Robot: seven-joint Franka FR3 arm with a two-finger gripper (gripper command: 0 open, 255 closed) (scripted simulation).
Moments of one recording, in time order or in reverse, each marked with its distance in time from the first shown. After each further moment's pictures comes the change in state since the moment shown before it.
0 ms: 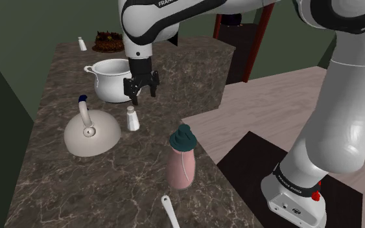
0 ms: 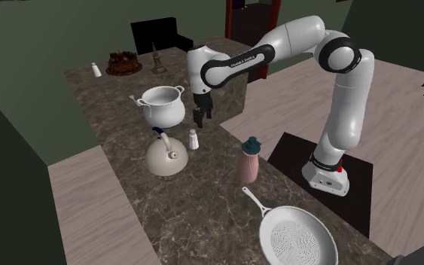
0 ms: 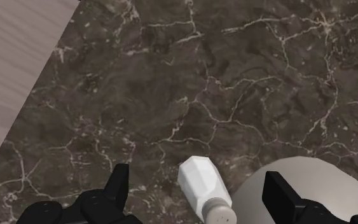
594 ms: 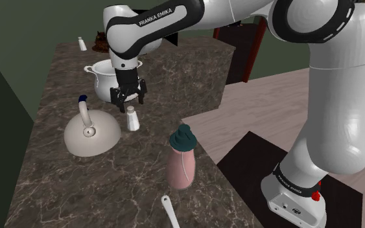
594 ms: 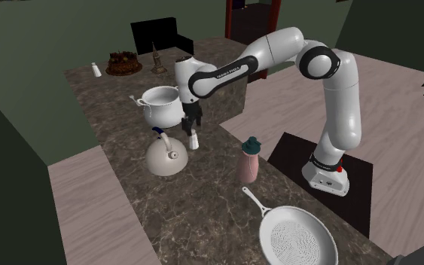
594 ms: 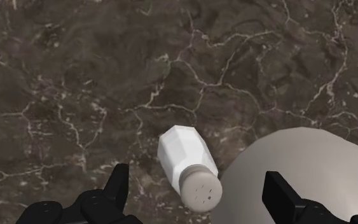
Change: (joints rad) arm 0.046 0.193 0.001 0.166 -0.048 0.027 0.053
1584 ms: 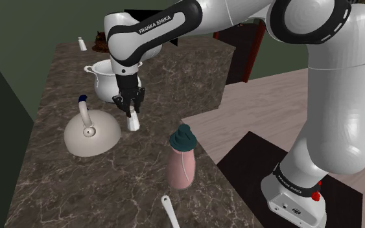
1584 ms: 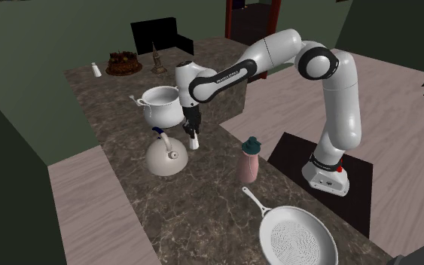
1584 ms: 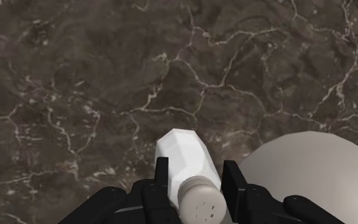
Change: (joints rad) arm 0.004 0.013 0.000 -0.028 -0.003 0.042 0.004
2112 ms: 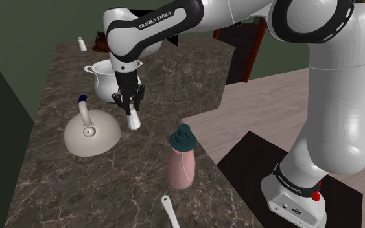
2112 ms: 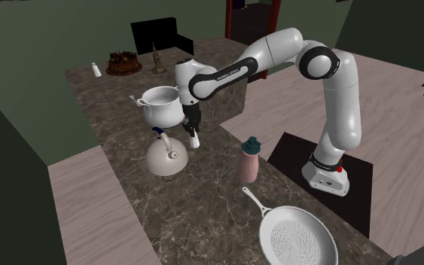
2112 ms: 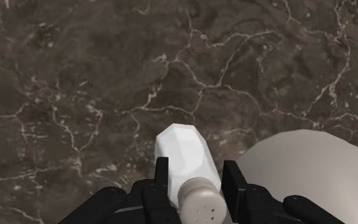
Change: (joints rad) arm -0.001 -0.010 0.001 0.014 0.002 -0.024 0.000
